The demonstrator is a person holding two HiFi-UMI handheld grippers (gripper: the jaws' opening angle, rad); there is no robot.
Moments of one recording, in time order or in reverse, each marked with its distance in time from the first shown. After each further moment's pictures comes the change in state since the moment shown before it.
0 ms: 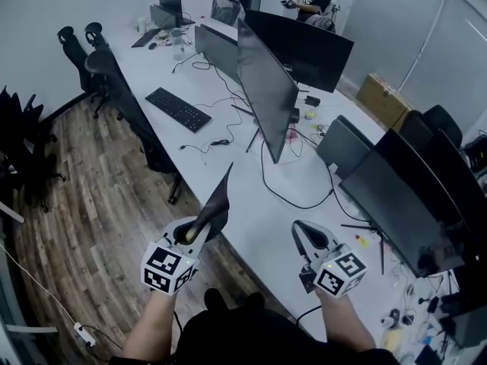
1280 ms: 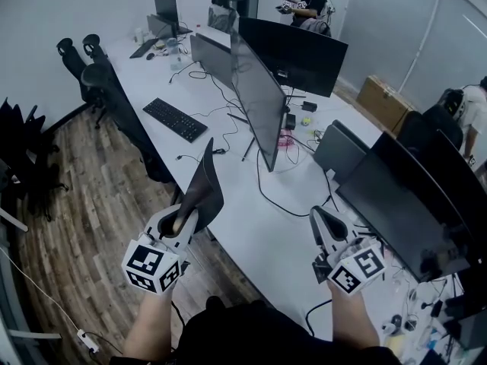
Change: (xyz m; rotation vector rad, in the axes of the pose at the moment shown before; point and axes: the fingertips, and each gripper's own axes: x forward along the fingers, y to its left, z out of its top) left arm -0.001 0.019 0.081 -0.006 -0.180 0.094; right arm -0.024 -0.040 0.082 -0.121 -0.186 -0.041
